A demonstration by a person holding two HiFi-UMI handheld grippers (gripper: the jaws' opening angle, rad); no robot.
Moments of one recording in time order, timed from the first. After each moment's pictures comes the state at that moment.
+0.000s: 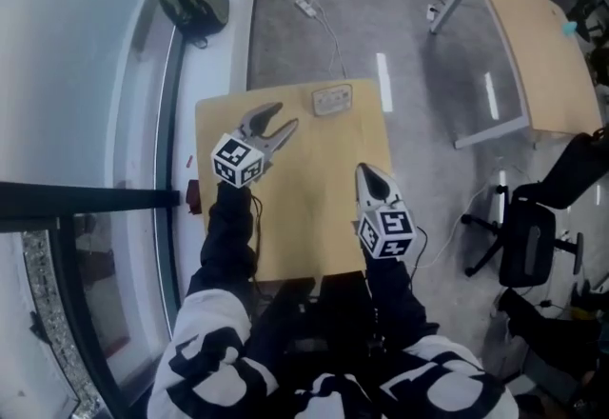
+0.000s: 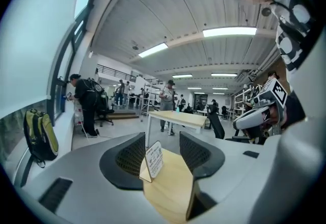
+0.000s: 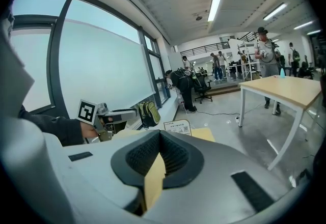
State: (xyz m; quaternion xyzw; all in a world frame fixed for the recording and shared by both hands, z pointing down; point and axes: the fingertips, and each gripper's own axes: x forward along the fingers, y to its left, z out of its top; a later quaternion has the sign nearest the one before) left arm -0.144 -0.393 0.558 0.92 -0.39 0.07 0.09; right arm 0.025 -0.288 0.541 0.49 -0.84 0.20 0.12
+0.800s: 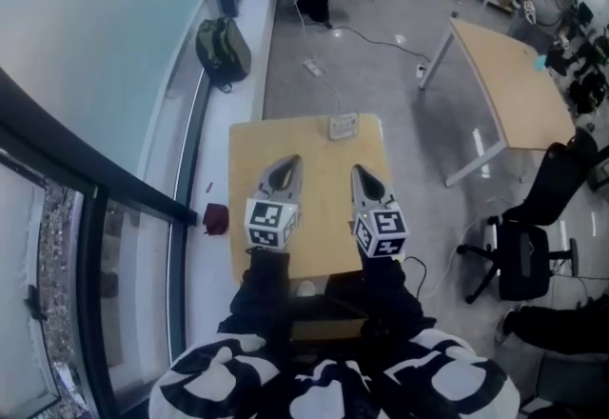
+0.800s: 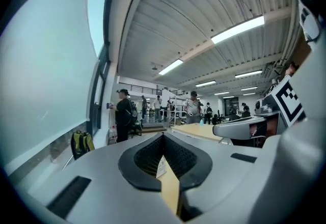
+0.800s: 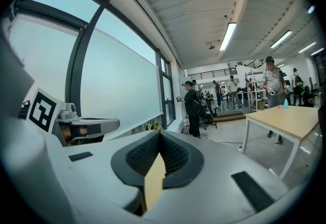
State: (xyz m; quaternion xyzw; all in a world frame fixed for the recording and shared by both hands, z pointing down) left arm -0.172 -0.214 0.423 0.83 -0.56 0.02 0.04; right arm -0.042 -0.205 0.421 0.49 -0.86 0.08 0.06
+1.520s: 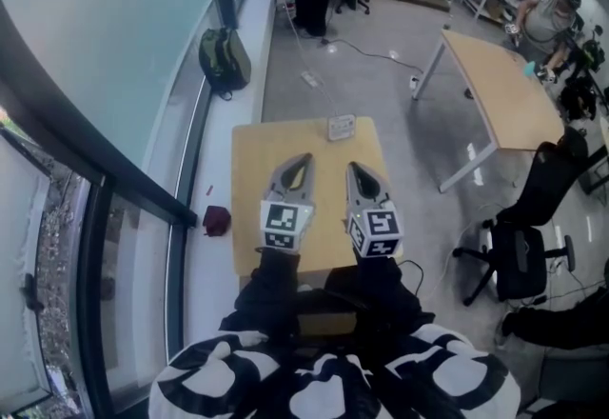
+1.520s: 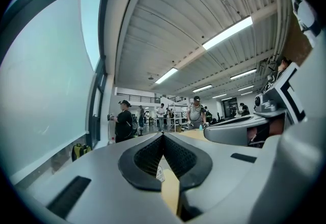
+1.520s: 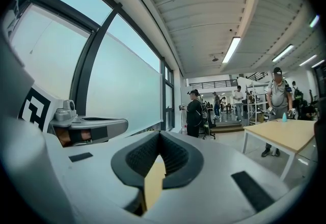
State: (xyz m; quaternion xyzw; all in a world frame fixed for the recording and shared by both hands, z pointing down) left arm -0.155 -0.168 0.381 0.83 -0.56 -0.01 -0.01; right arm -0.063 -0.158 0.380 0.50 -0.86 0.02 0.04
